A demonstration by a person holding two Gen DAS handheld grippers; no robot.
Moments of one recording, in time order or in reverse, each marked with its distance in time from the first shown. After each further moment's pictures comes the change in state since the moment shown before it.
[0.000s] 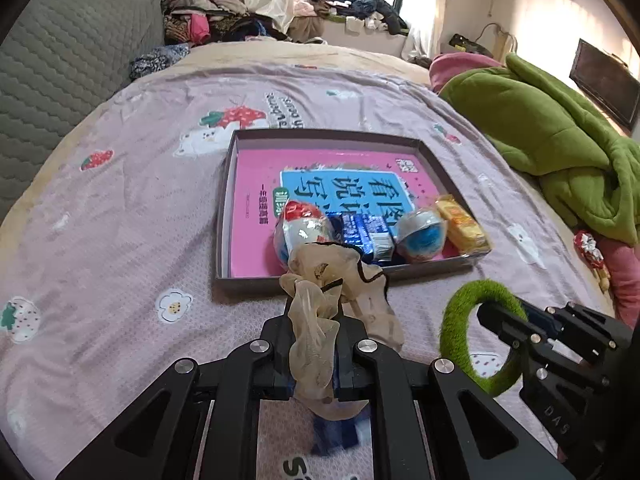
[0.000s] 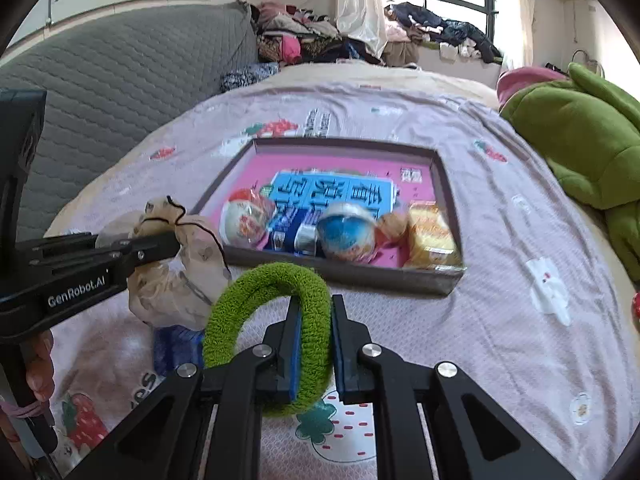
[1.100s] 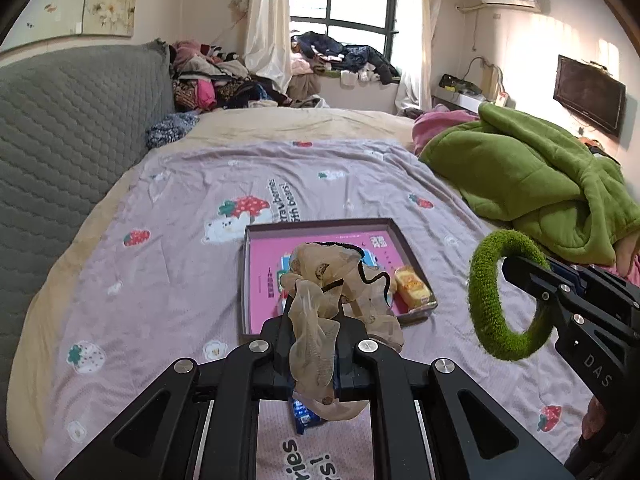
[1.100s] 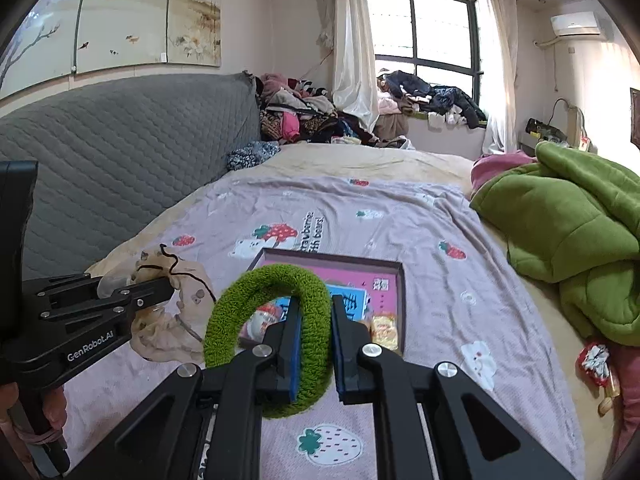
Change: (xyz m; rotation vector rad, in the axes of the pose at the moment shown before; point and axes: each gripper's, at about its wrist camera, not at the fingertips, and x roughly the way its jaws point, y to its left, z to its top) left arm -0.136 -0.033 0.034 0.050 -0.193 0.045; right arm -0.143 0.004 0.061 -0.020 -0.248 -0.032
